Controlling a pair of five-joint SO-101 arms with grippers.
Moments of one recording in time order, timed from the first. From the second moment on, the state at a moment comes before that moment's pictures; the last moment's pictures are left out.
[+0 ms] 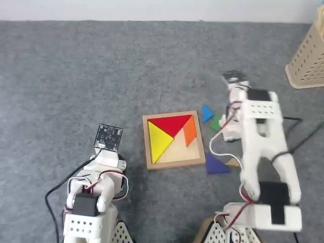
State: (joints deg) left arm 0.1 -103.4 97.5 72.0 -0.7; right arm -1.4 -5.6 24.3 78.5 14.2
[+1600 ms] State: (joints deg) left arm 0.0 -103.4 97.5 72.0 -0.7; right arm 6.4 9.6 29.1 70.0 -29.0
